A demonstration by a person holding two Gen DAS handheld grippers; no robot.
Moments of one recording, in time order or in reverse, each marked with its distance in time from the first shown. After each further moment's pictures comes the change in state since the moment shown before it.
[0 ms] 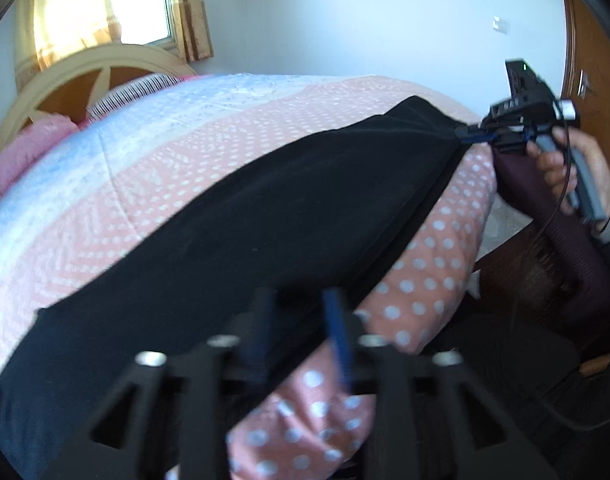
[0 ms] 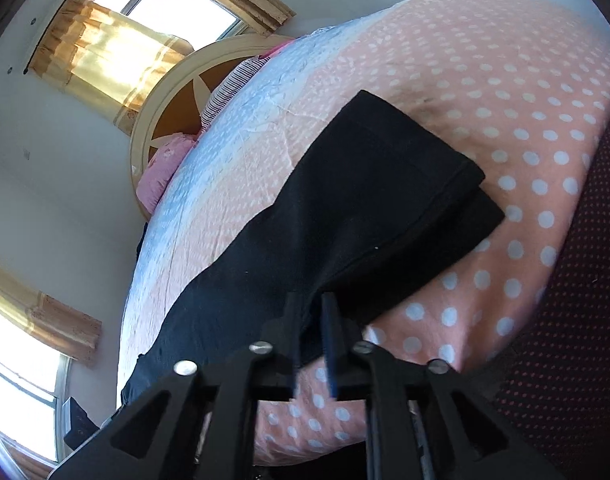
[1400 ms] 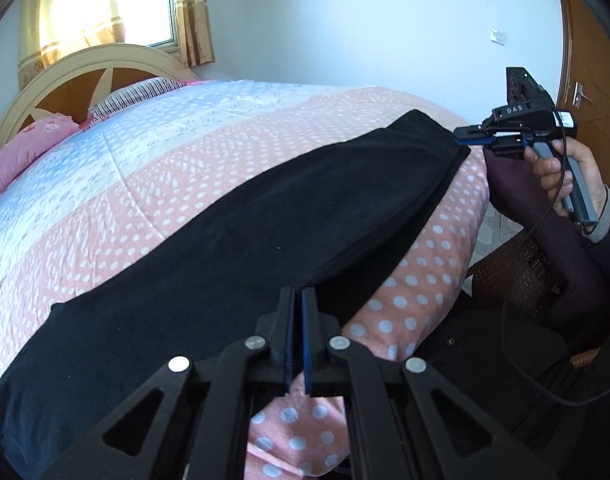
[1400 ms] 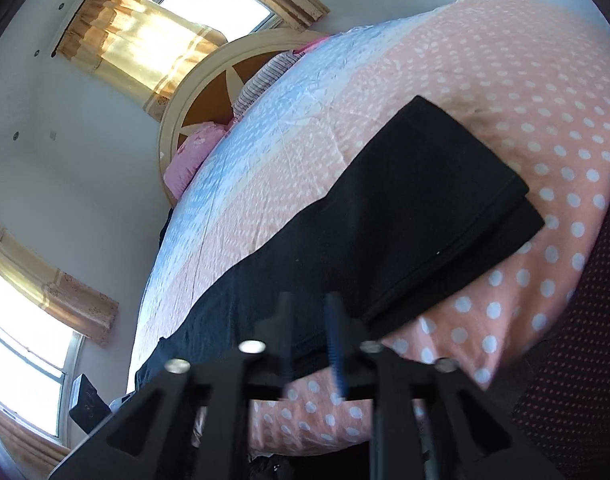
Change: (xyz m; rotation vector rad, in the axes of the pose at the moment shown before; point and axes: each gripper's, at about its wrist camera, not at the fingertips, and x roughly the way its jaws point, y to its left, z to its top) left arm -0.006 0.015 0.002 -0.046 -0.011 -0.063; right arm -0.007 0.025 -0.004 -0.065 0.032 0.094
